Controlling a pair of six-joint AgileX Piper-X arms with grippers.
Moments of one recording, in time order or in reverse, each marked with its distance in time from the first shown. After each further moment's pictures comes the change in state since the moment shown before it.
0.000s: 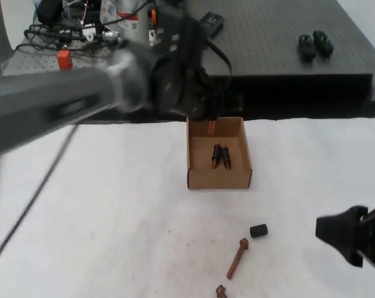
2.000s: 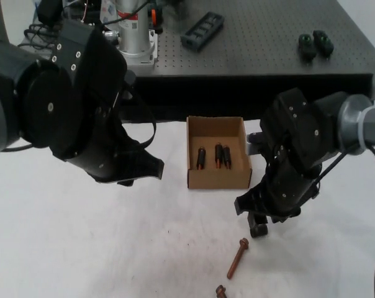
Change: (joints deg) left arm 5.4 -38.6 36.2 16.2 -9.8 3.3; right arm 8.1 63.4 -31.1 1.1 12.9 -9.7
